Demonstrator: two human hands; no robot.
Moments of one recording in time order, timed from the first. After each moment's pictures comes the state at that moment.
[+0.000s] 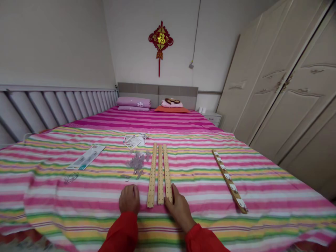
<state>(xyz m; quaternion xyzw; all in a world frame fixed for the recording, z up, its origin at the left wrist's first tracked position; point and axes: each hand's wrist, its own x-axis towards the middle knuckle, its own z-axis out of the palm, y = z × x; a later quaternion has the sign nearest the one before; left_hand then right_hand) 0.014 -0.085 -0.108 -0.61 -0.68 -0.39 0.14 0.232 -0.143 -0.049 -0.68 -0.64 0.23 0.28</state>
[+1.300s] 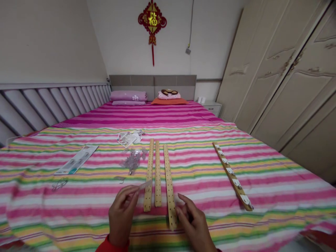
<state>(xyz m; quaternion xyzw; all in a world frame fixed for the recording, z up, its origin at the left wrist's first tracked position) 0.044 -0.141 -0.007 -0.53 -0.55 -0.60 -0.23 0.261 -0.193 -0.035 -0.54 -0.54 0.35 0.55</state>
